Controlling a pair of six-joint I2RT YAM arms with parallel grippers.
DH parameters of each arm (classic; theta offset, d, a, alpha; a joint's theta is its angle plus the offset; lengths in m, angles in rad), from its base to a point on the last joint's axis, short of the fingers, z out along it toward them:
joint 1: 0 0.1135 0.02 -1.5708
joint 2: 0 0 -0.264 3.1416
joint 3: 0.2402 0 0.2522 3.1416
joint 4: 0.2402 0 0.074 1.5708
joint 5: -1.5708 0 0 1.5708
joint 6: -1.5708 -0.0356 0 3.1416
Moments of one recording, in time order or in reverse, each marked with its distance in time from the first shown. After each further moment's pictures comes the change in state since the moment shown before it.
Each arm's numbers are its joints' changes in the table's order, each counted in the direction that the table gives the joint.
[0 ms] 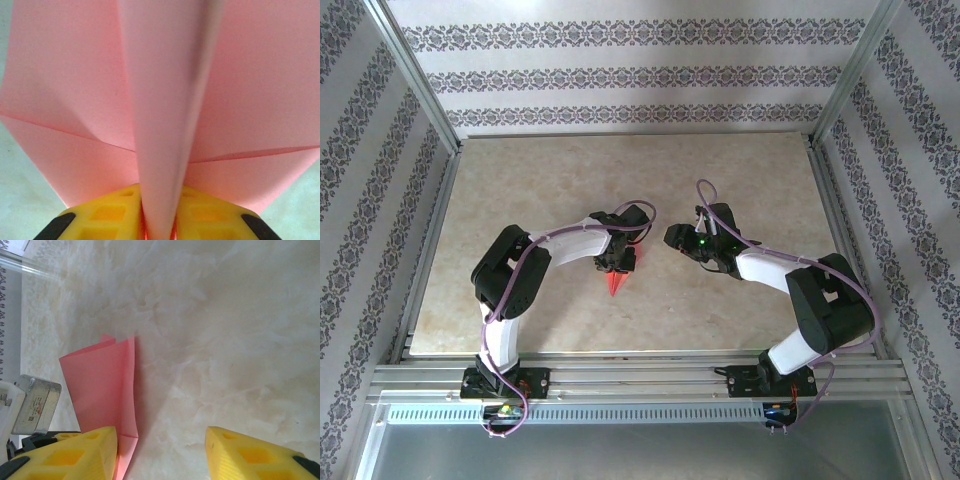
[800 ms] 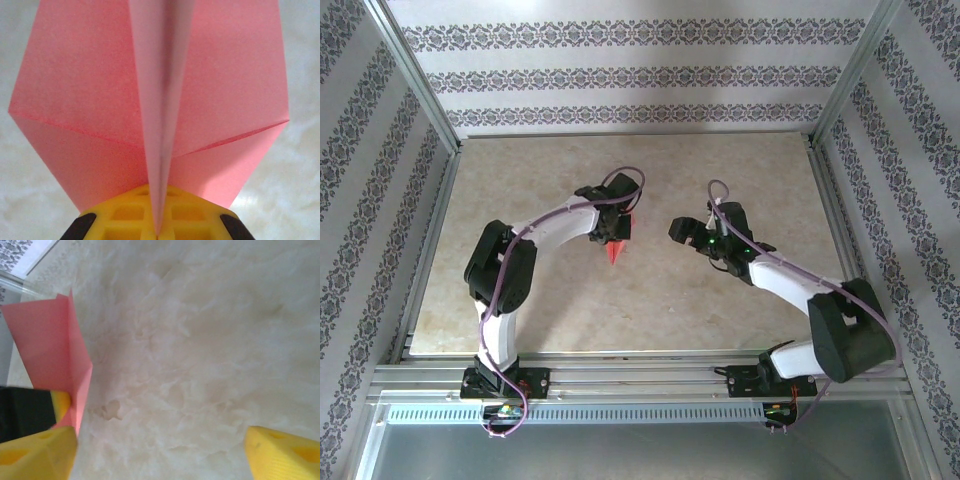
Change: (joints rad) left arm 0.117 0.008 0.191 0.016 0.041 -0.043; right arm -0.026 -0.180 -0.024 0.097 -0.129 0.105
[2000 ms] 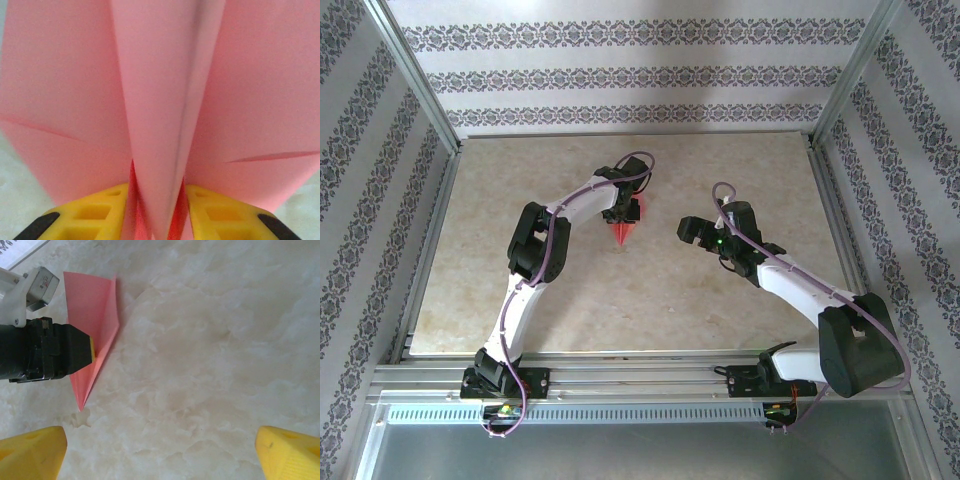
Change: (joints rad) left arm 0.062 0.398 0.458 0.134 0.008 -0.010; right arm -0.033 -0.065 0.002 0.090 -0.073 0.103
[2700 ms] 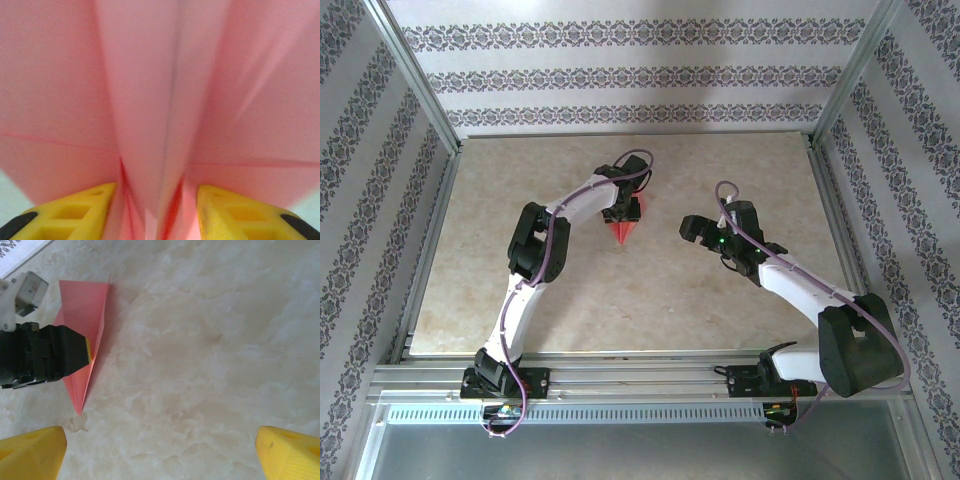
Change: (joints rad) left arm -0.001 -0.014 0.021 0.019 -0.001 0.047; right arm -0.019 0.000 0.000 0.000 0.001 -0.007
